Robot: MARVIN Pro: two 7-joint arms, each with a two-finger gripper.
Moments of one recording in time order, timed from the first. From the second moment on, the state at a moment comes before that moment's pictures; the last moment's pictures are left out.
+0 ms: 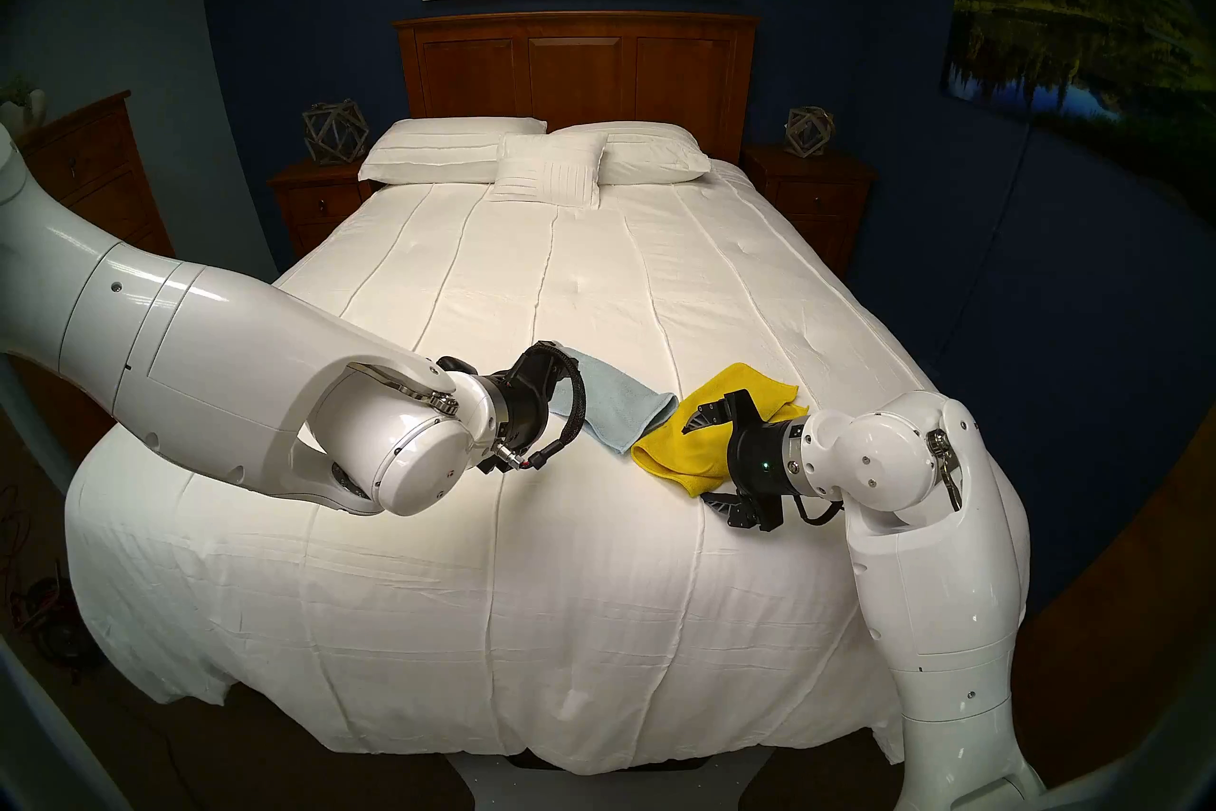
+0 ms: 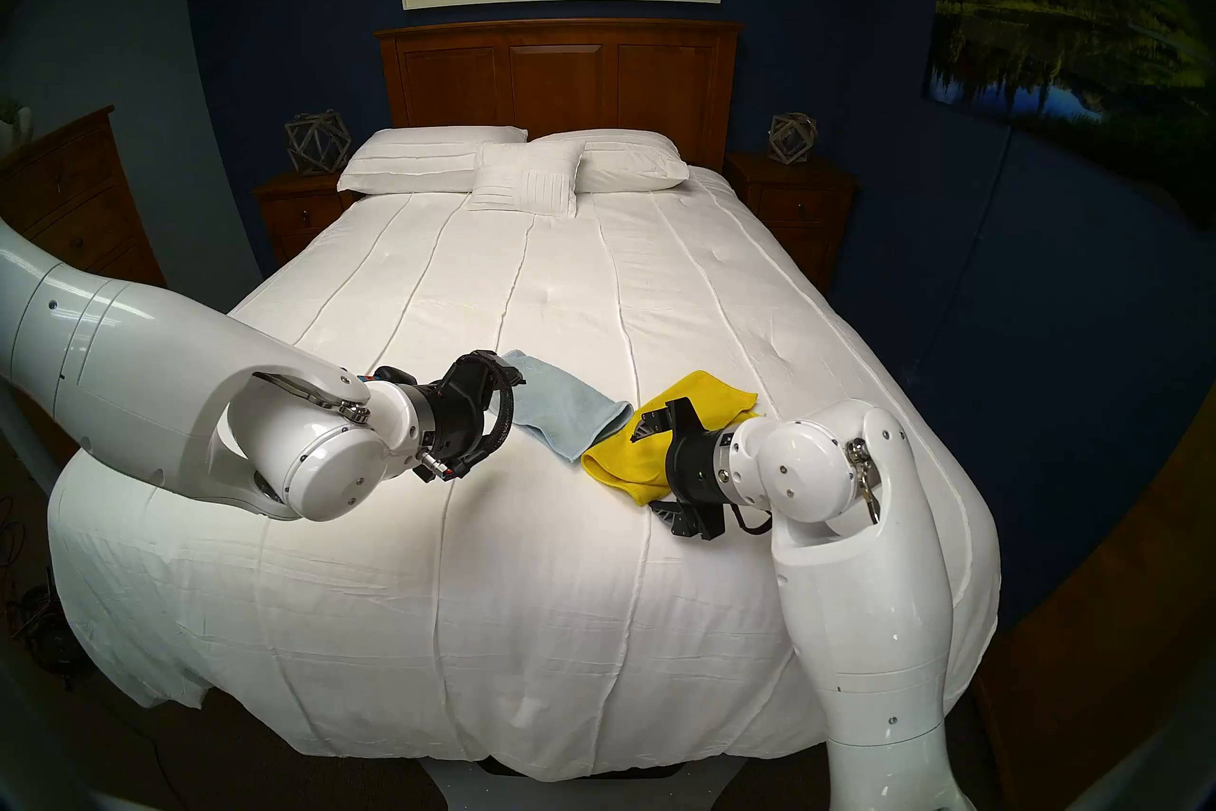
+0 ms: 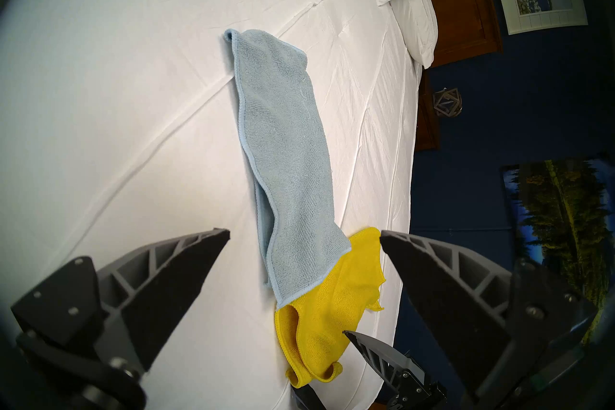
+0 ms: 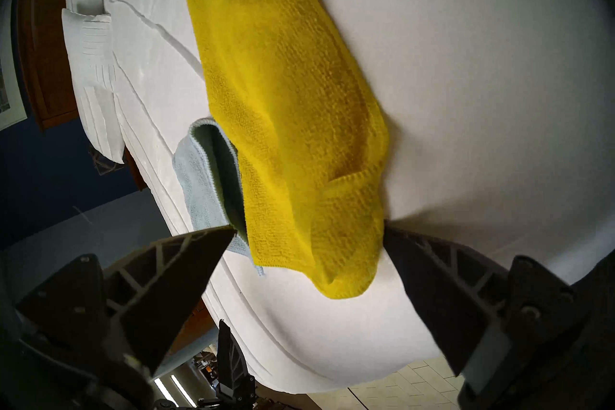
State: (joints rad) left arm -0.51 -0.83 1.01 -2.11 2.88 -0.59 -0.15; right arm -1.47 -1.43 1.53 -2.00 2.09 0.30 -1.36
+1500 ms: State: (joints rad) left arm -0.51 -0.83 1.01 -2.11 2.88 -0.59 -0.15; right arm -1.22 -1.45 1.77 -1.62 2.21 0.24 -1.21
